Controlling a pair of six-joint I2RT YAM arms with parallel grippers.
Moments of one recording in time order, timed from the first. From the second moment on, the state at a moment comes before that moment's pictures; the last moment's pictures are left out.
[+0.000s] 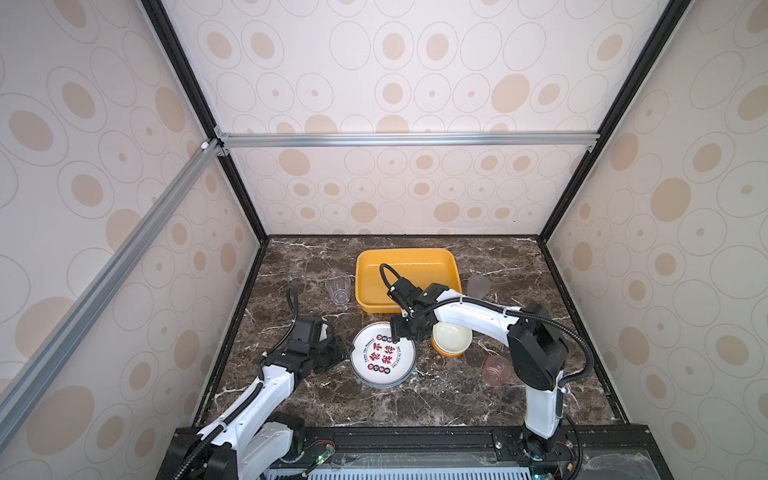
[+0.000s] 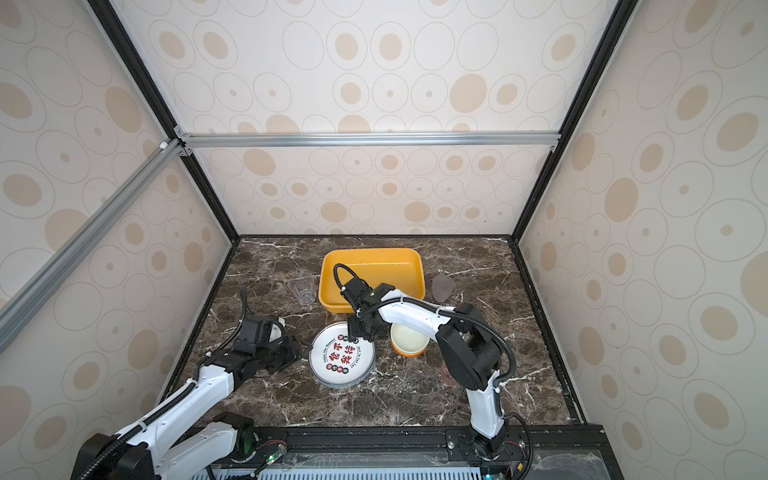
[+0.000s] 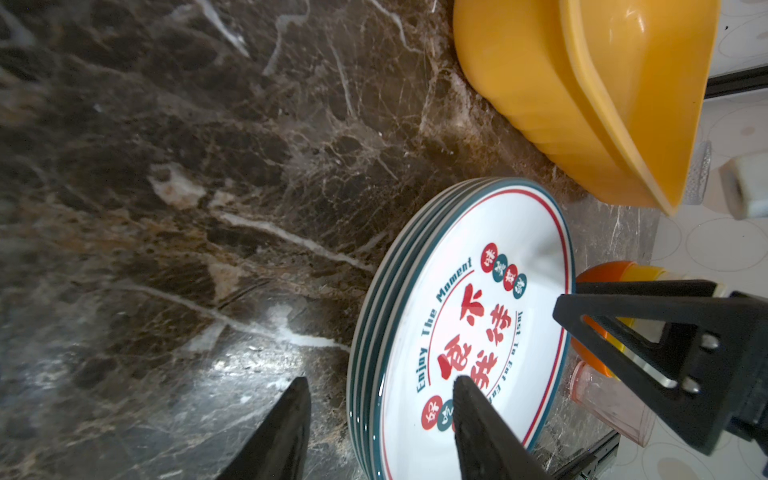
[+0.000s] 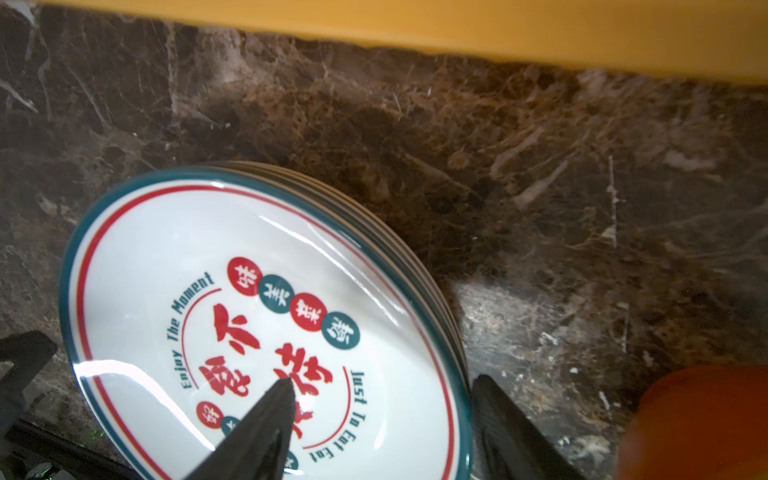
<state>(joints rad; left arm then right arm) -0.26 0.98 0.43 -0.39 0.32 -0.77 0.83 1.94 1.47 -0.83 -0.09 0.70</state>
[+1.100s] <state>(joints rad) -0.26 0.96 0.41 -0.38 0.32 -0.78 0.84 1.96 1.46 -0.80 -0.12 0.70</state>
